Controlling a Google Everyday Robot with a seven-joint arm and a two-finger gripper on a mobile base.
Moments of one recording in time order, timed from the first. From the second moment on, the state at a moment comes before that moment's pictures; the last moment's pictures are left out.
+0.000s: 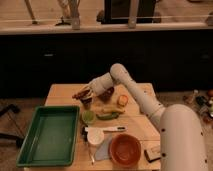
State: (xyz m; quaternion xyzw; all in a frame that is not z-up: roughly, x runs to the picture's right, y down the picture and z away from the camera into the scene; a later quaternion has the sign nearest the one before) arm -0.124 0.027 0.841 -0.16 -0.55 -0.13 0.81
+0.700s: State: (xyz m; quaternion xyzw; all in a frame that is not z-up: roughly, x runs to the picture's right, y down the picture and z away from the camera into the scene) arm -0.115 0.027 0.849 -0.16 -0.55 -0.12 0.81
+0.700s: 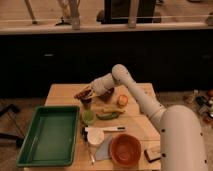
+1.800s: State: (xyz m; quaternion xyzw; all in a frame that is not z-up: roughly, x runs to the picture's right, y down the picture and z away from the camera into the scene) arm -0.106 0.019 0.847 -0.13 -0.56 -0.12 0.81
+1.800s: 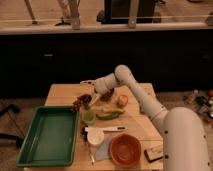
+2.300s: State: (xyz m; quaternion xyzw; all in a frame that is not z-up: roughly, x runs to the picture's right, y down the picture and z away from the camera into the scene) arm -0.100 0.011 0.838 -0.12 -0.55 -0.14 0.82
